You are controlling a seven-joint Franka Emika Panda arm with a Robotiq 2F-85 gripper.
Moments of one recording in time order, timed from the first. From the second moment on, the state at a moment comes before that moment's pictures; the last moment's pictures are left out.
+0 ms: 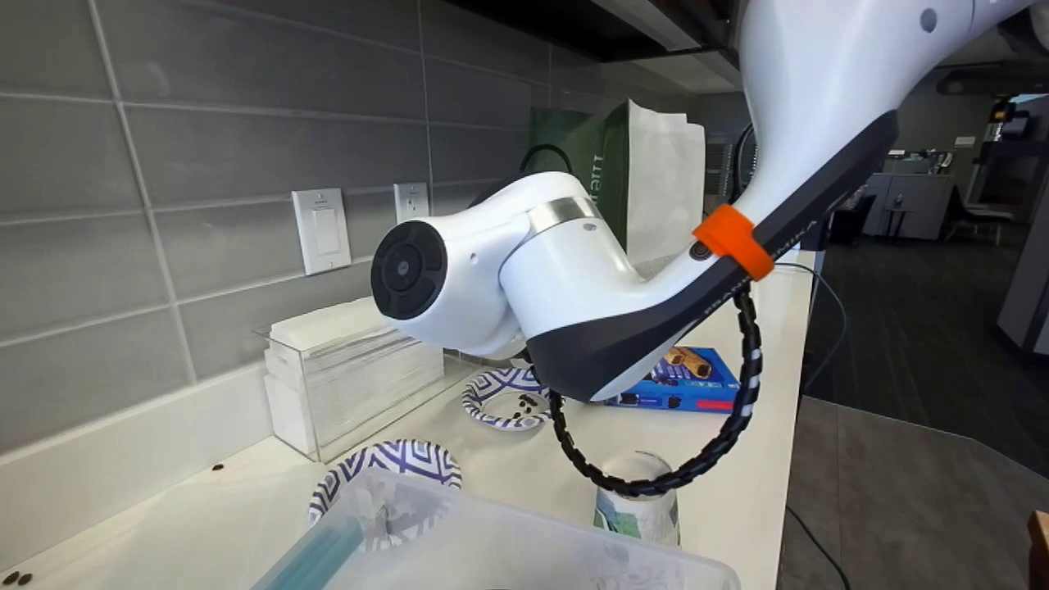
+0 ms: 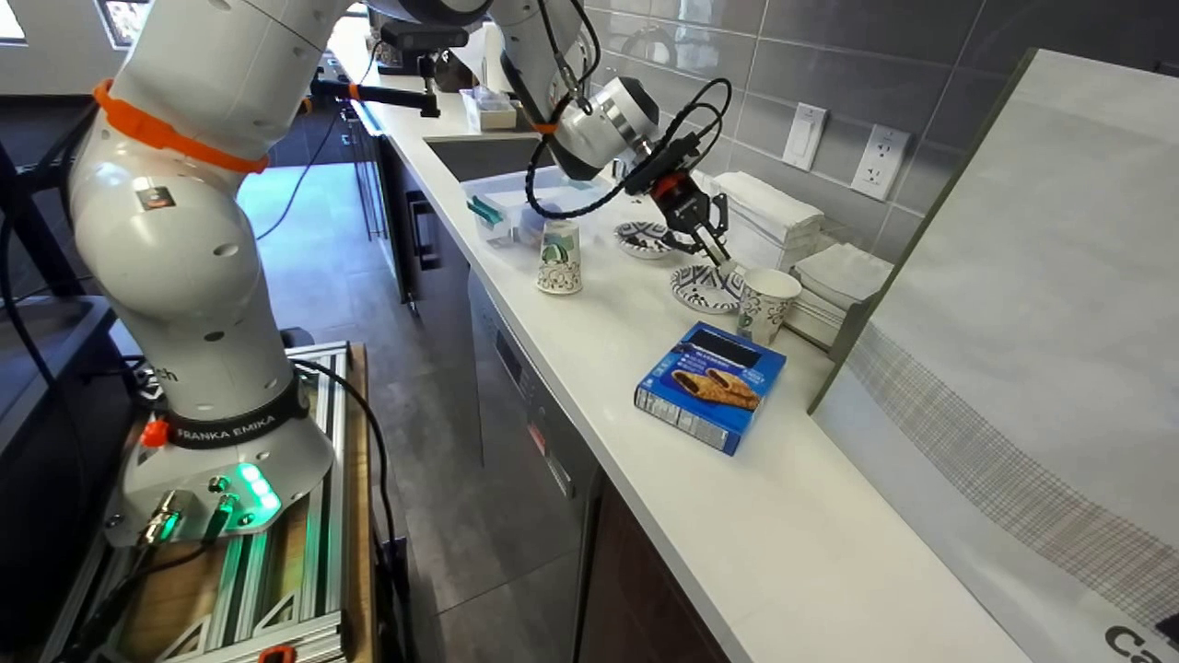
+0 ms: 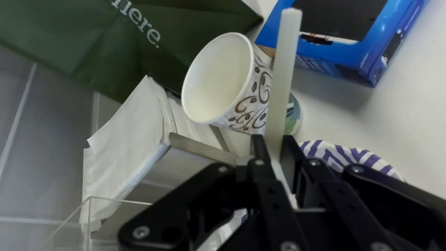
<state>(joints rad) 0.36 0.59 0.08 -1.64 -1.15 1.82 0.00</state>
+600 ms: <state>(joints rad) 0.31 0.58 0.12 -1.62 -1.06 1.82 -0.01</state>
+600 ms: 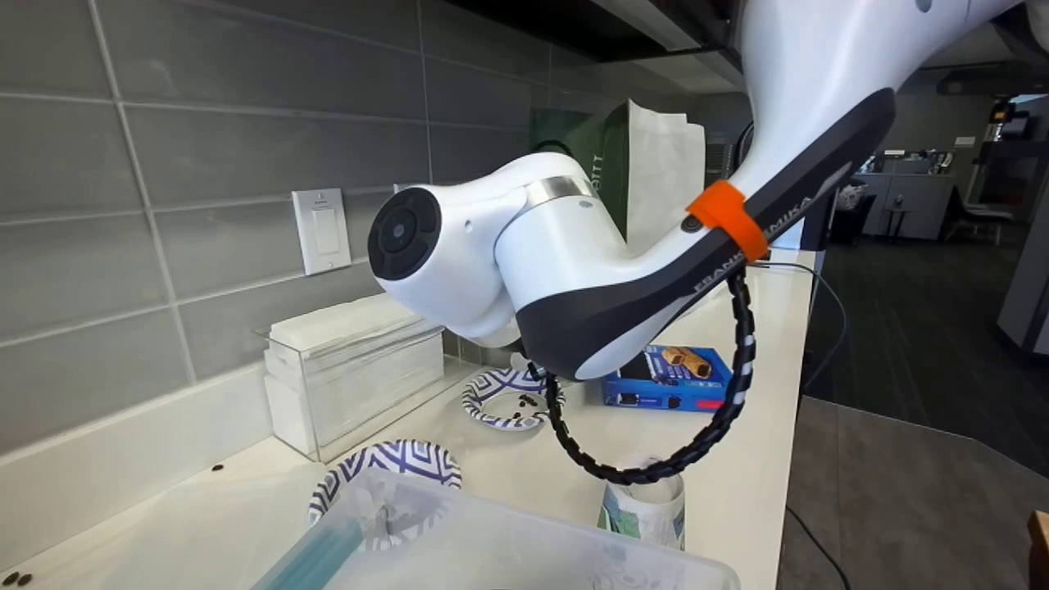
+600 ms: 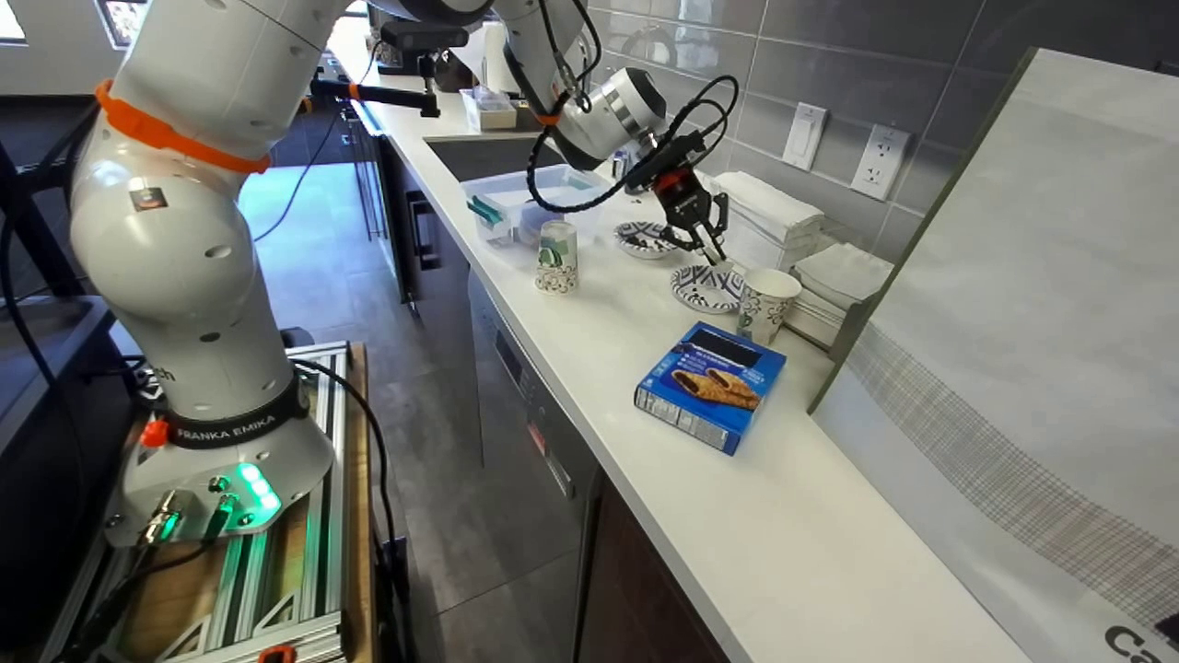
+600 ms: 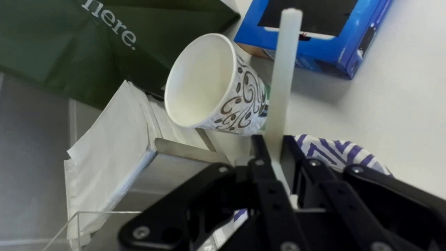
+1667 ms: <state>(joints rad) 0.19 0.38 0.17 -1.78 -0.37 2.19 -0.04</state>
